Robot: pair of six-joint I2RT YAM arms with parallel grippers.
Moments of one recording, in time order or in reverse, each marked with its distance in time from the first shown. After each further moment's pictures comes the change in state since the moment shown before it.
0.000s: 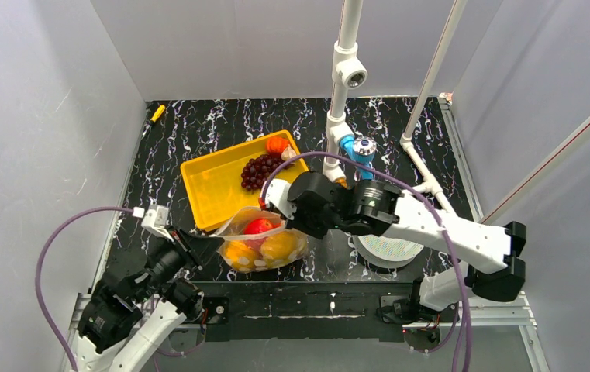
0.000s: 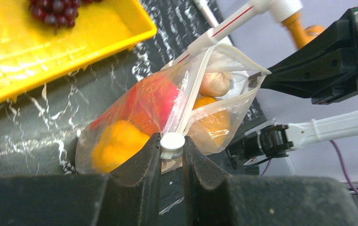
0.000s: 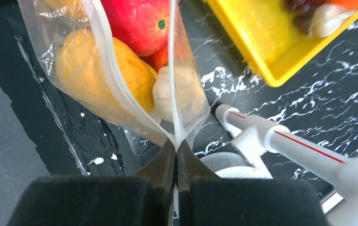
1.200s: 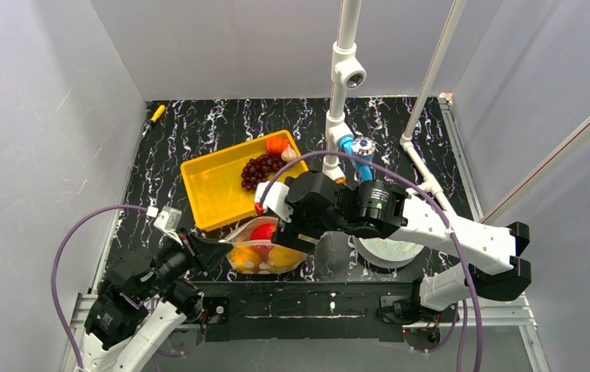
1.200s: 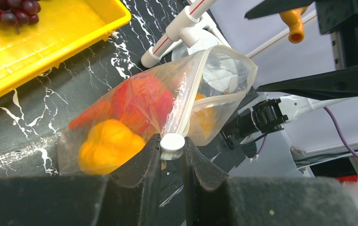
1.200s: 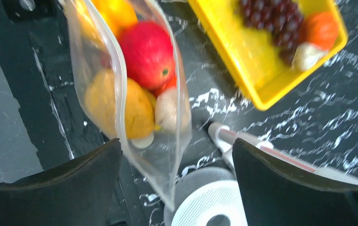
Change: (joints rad) left arm 0.000 -0.021 -0.053 0.060 0.136 0.058; right arm 0.040 -0.016 0.053 0.007 0.001 -0.056
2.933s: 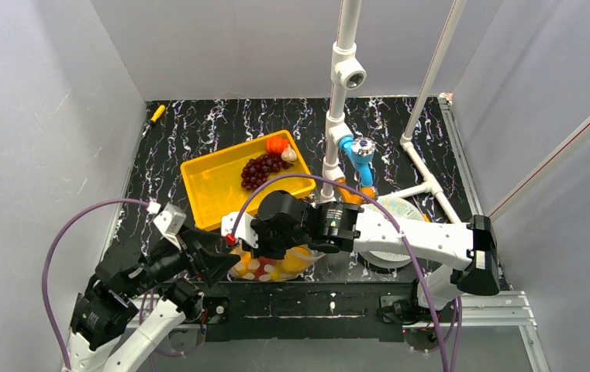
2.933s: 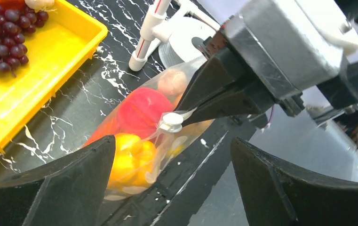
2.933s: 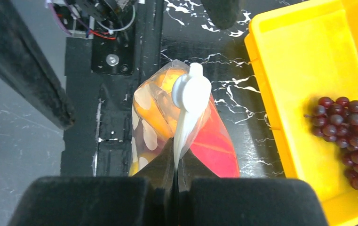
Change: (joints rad) left arm 0.000 0.107 0.154 -0.030 0.143 0.228; right arm 0.068 0.123 -0.167 0.457 -0.295 -0.090
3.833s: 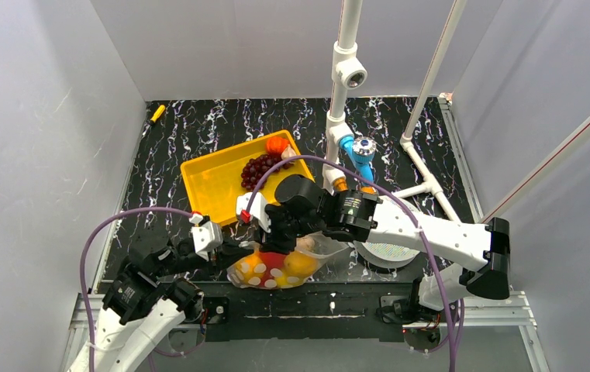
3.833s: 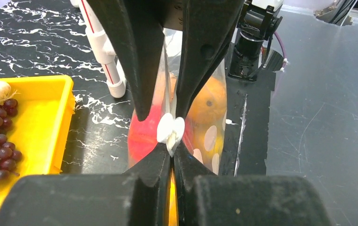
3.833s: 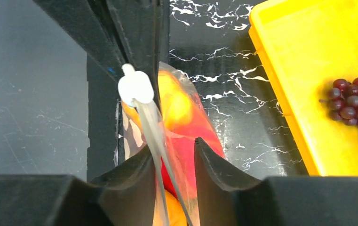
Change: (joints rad) left arm 0.001 0.070 -0.214 0.291 0.371 0.483; right arm -0.097 -0.074 -0.014 -0.036 -0.140 0.108
